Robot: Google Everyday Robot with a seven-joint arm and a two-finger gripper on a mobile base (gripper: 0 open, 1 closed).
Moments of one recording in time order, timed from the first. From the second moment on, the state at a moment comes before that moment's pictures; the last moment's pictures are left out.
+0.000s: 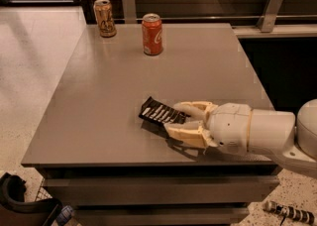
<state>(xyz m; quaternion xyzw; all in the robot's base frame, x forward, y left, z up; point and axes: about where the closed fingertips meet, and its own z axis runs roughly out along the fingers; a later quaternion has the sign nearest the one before) 0.430 -0.044 0.848 -0.45 0.67 0.29 0.51</state>
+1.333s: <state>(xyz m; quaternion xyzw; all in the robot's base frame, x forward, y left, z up) 0.614 -0.144 0.925 -0.38 0.71 0.22 0.55</state>
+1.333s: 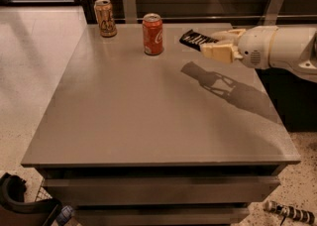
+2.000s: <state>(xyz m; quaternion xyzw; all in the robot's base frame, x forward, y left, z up) 0.687 -0.134 0.908 -0.38 0.70 0.24 0.56</state>
